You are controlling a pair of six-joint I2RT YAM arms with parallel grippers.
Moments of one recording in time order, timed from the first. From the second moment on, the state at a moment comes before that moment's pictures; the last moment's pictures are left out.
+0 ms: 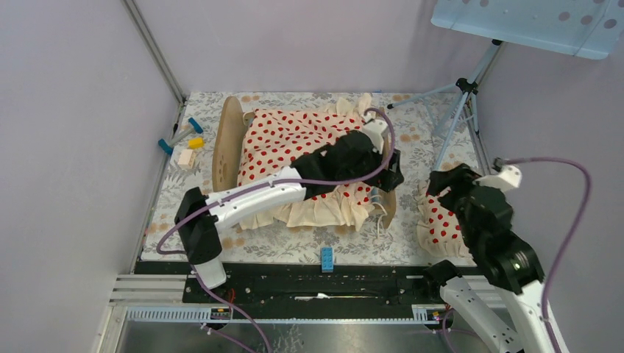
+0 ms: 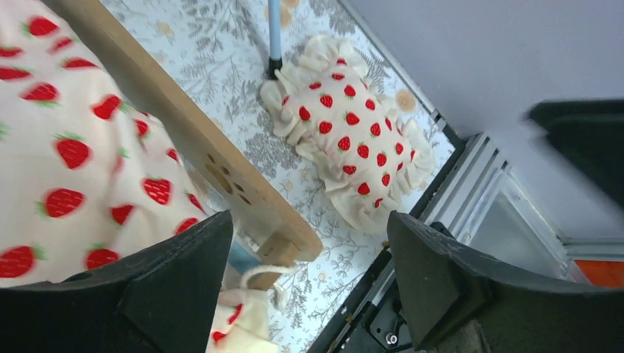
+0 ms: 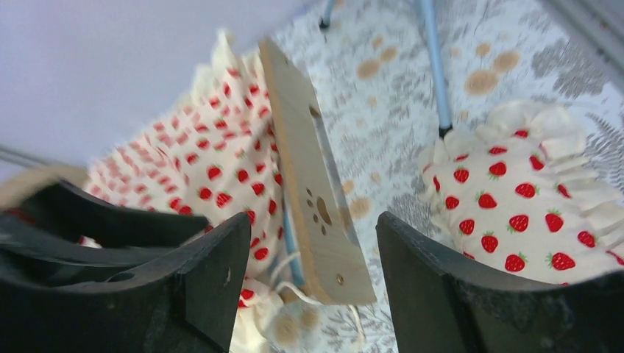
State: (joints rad) left arm -1.02 1.72 1.58 -0.25 0.02 -0.49; right arm 0.42 0.53 0.93 -0.79 0.48 0.69
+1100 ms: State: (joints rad) left arm -1.21 1.67 1.49 -0.54 -0.48 -0.67; right arm 0.42 0.57 0.88 -0.77 0.17 0.55
